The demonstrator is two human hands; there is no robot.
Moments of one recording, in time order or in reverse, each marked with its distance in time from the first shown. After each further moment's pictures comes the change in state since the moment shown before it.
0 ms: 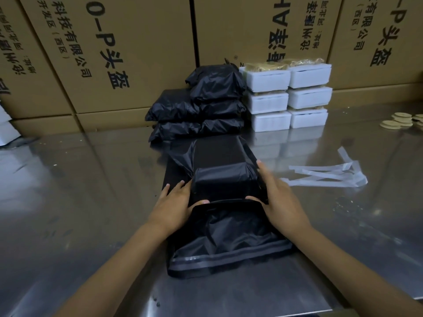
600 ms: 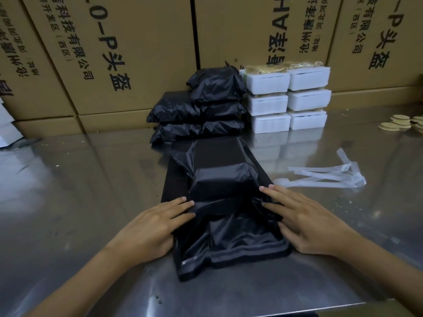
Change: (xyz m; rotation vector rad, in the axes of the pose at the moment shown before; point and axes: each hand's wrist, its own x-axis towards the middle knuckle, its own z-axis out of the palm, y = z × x) left_hand -0.065 -0.033 -0.020 0.274 0.163 0.578; right_hand -0.037 0.032 -0.049 -0.302 -0.227 -0.467
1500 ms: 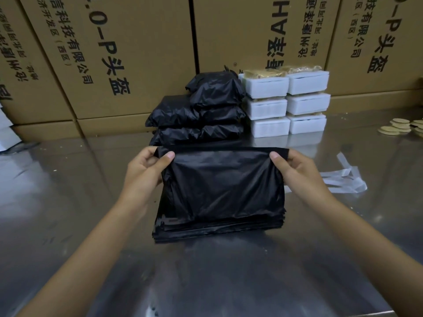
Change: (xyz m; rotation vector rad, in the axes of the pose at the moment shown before) left_hand 0.073 -0.018 -0.058 -1.395 0.699 -0.782; right_hand 0.079 -0.008 -0.047 1.076 0.547 0.620
